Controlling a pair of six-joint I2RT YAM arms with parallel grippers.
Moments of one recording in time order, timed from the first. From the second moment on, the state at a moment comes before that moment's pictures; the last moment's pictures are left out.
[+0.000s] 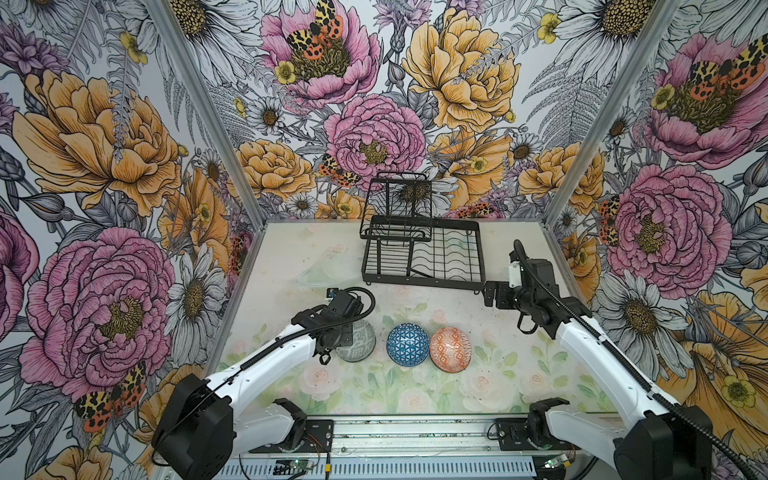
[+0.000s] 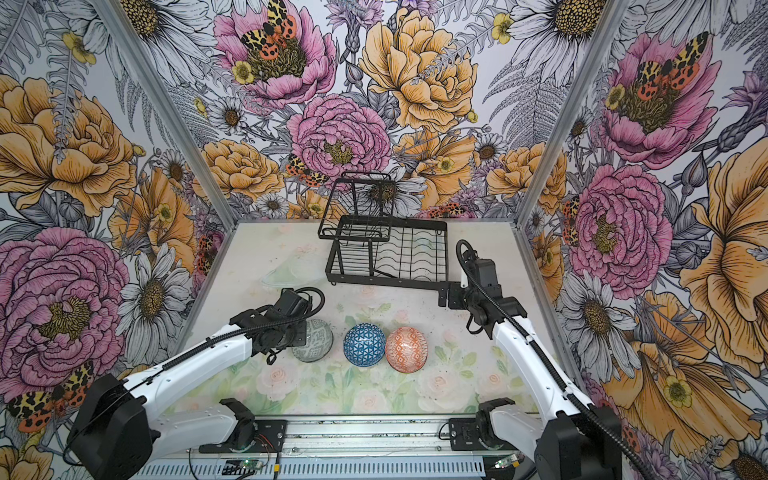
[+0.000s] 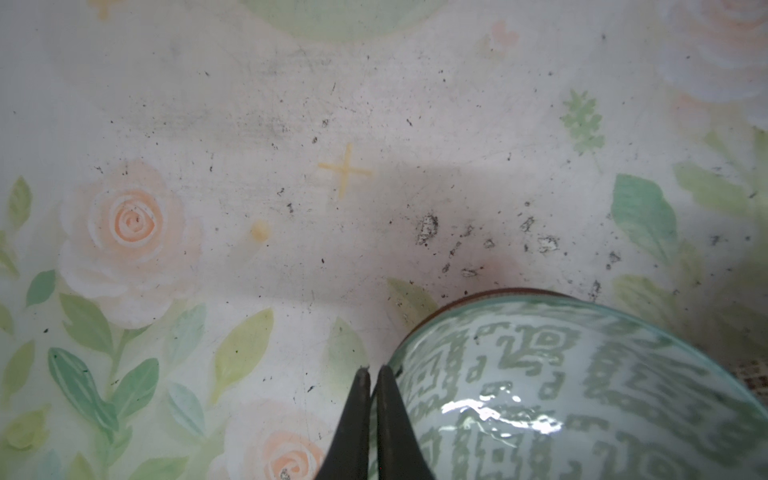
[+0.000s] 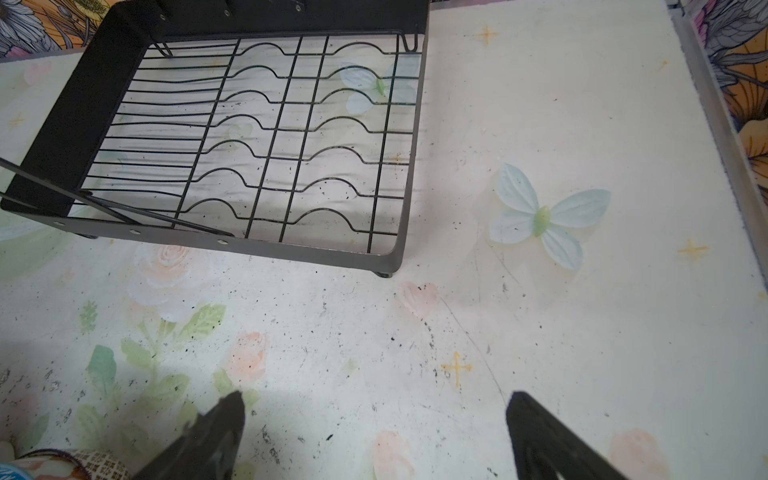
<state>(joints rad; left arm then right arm) -0.58 1.19 0.74 -0.76 -0.32 -0.58 0.17 1.11 0.85 -0.54 -0.02 0.19</state>
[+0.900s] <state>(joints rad) -0.61 1.23 0.73 -0.76 -0.30 -0.58 0.17 1.11 0.85 -0.54 -0.02 0.19</state>
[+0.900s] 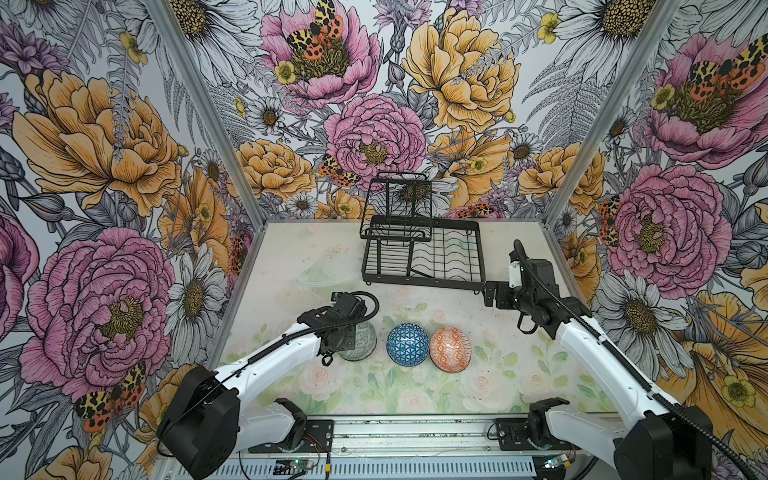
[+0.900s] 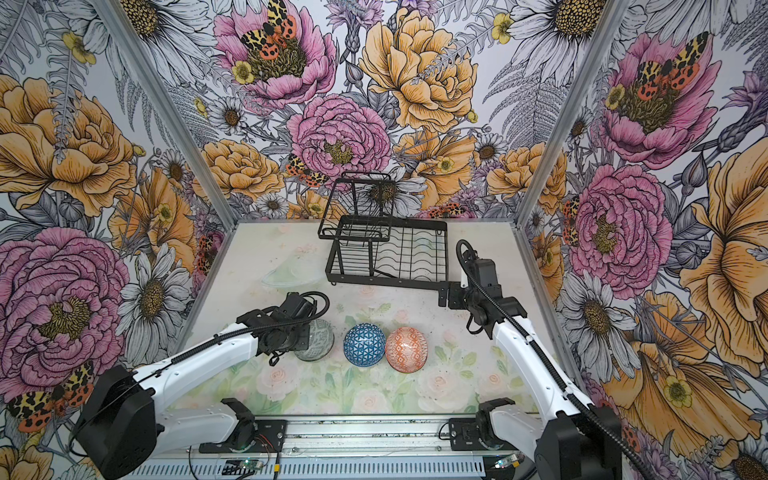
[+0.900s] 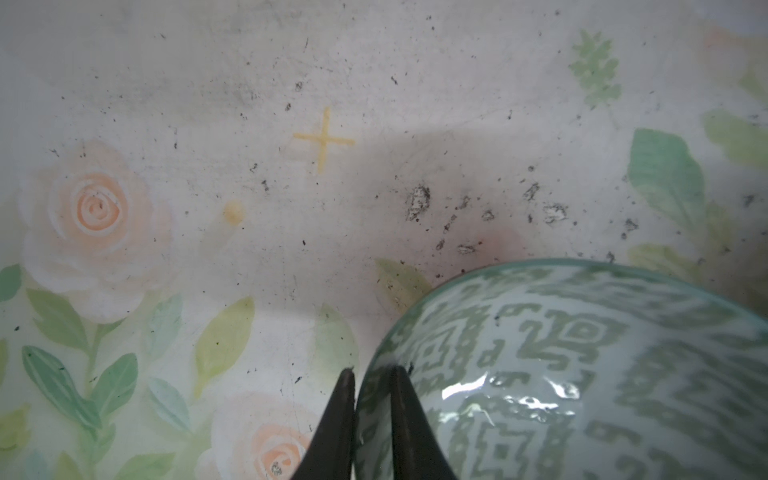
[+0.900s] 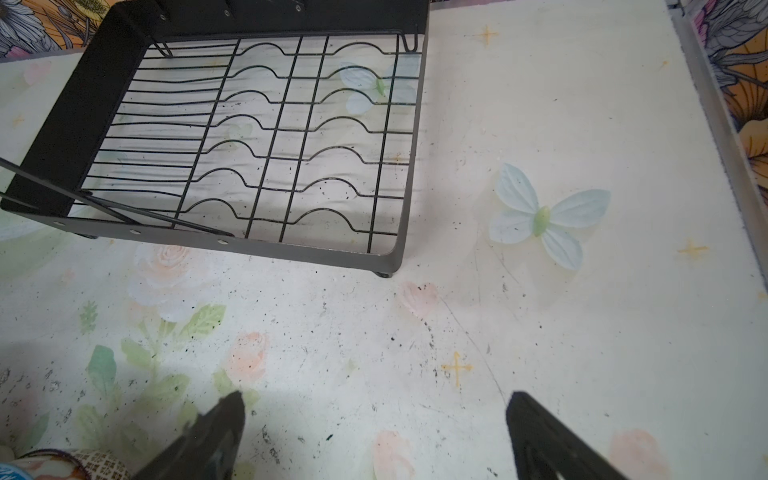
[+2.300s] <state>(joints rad) -0.65 1.18 0.76 -0.81 -0.30 -0.61 0.17 1.11 0.85 -0.54 -0.04 0.19</state>
